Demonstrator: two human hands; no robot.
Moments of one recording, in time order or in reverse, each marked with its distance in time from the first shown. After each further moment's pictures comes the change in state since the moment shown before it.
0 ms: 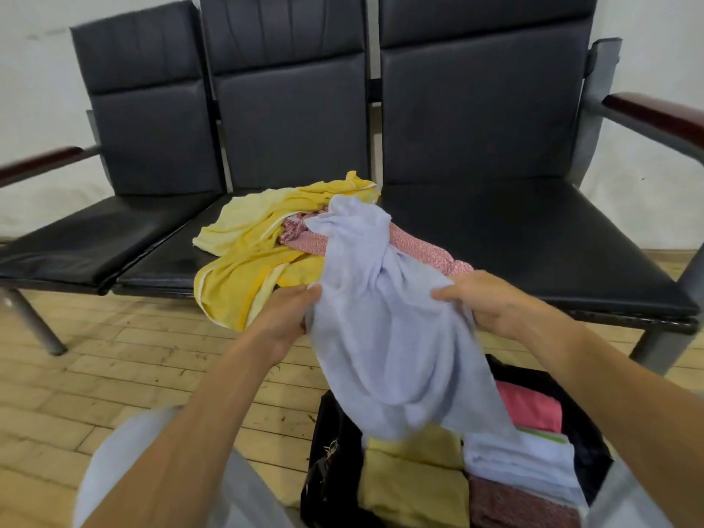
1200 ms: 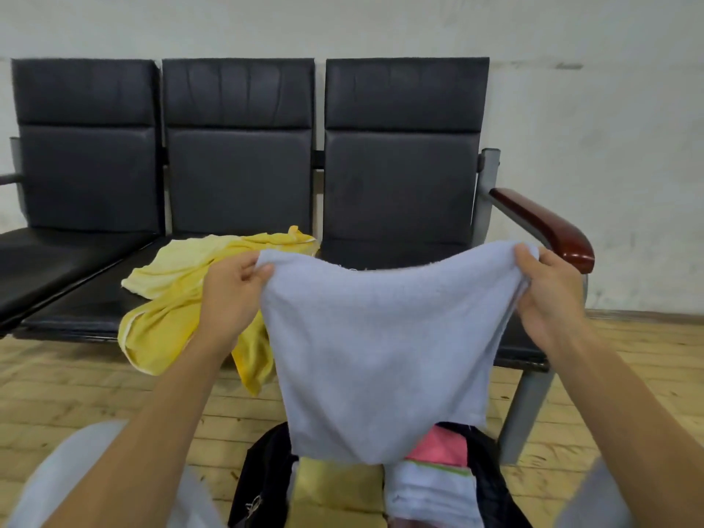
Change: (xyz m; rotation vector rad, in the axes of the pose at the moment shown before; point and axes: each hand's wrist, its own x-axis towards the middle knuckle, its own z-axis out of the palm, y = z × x) left_hand -0.031 0.077 0.024 0.168 0.258 0.685; right_hand -0.112 -0.042 -0.119 0.440 0.655 -0.548
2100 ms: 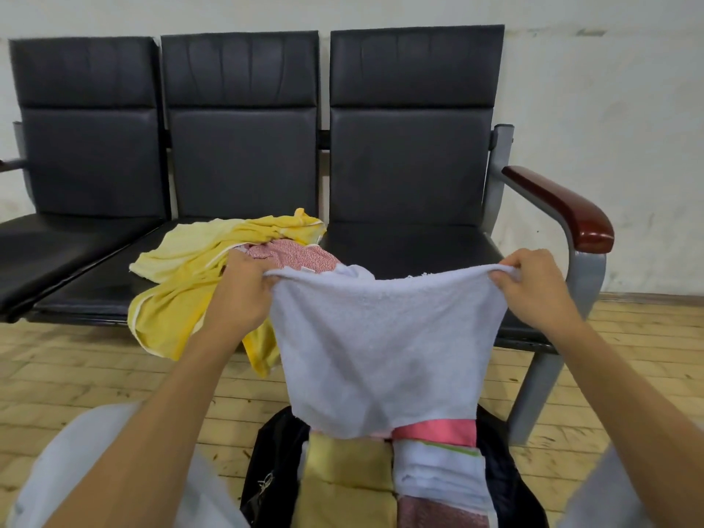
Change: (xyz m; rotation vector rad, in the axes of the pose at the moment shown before) left_hand 0.002 -0.027 -0.003 0.604 -0.192 0.131; right_hand 0.005 0.030 -0.002 -1.029 -0.213 -0.328
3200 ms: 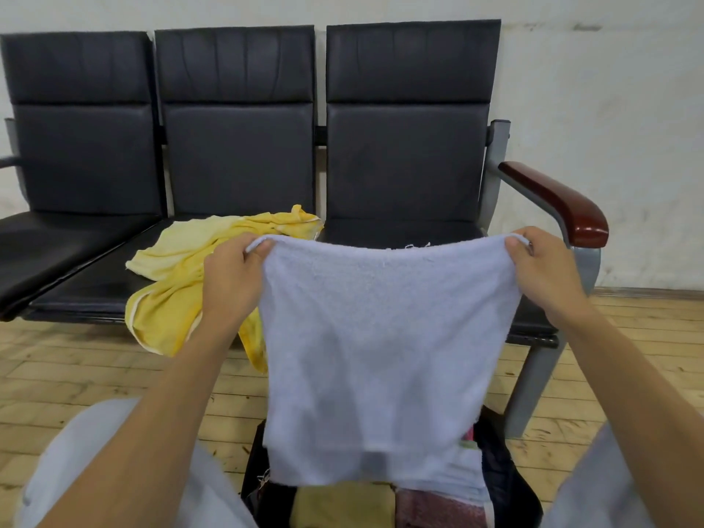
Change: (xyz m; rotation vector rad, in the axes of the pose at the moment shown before) left_hand -0.001 0.015 -0.007 -0.312 0.272 -0.089; right_hand 0.006 -0.005 -0.011 0.196 0.102 0.071
